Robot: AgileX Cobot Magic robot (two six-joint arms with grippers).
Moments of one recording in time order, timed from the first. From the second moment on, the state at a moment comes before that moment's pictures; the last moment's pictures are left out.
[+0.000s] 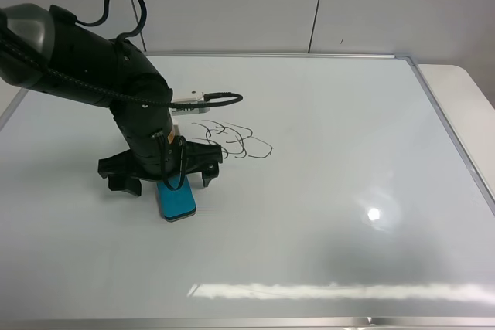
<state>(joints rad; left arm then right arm) -0.72 1.88 -0.97 0.24 0.56 -1.09 0.02 0.00 -0.51 -0.04 1.08 -0.06</state>
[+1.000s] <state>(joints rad) -0.72 1.87 -0.97 0.23 0.57 -0.99 0.02 0.00 -0.51 -0.04 1.08 -0.06</state>
